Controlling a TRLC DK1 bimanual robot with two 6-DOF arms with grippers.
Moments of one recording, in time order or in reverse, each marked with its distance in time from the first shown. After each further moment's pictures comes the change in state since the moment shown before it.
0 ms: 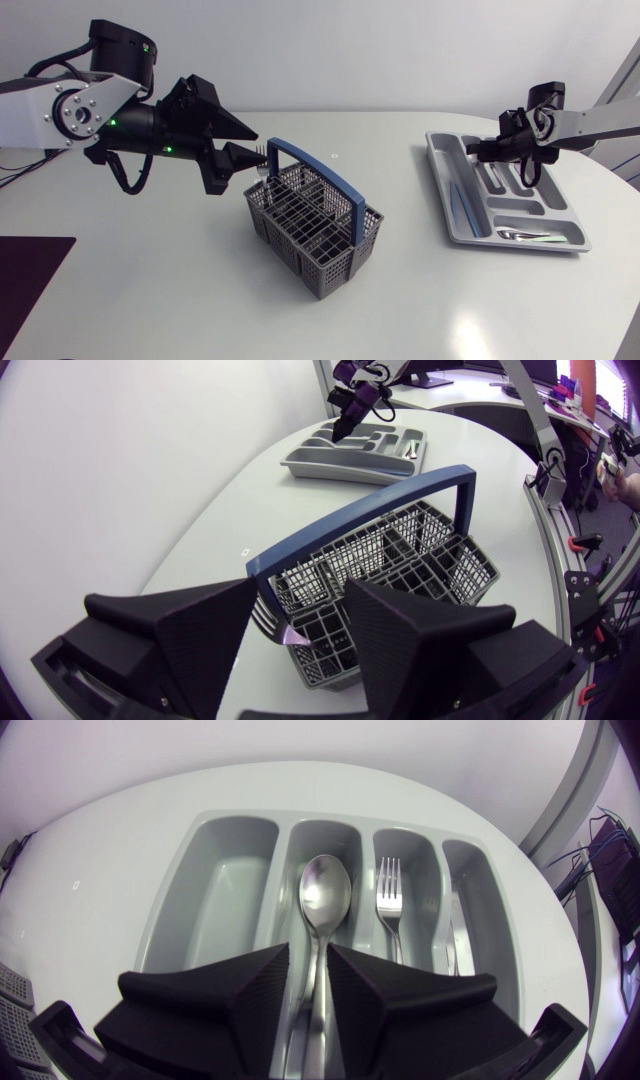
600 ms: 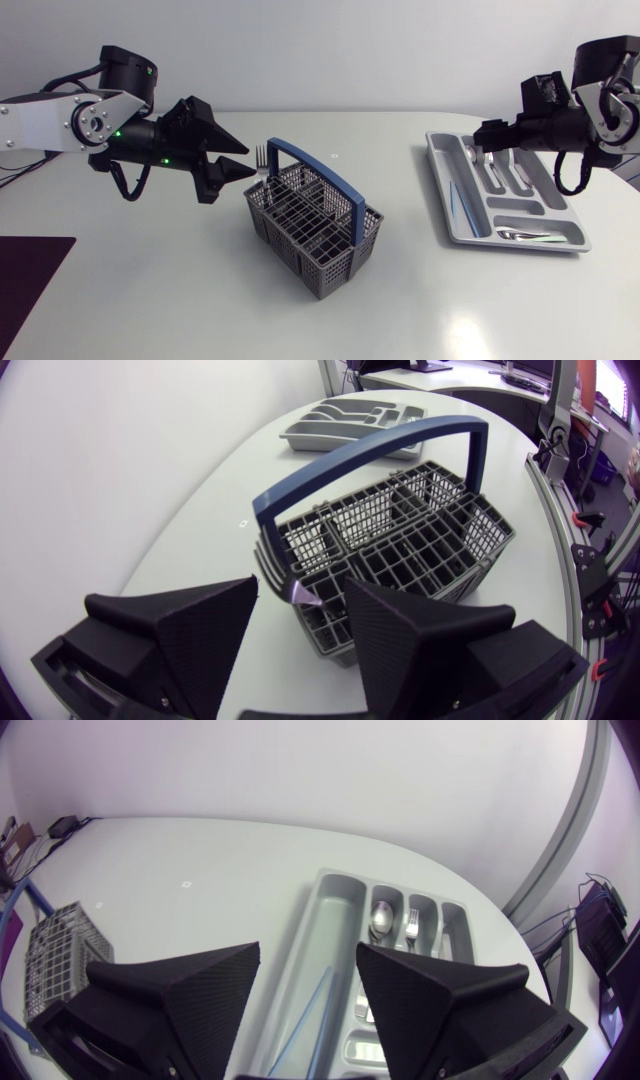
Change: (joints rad) left arm 0.082 0.088 -0.009 -0.014 0.035 0.098; right arm 0.164 -0.711 -0.513 0.003 -0.019 -0.031
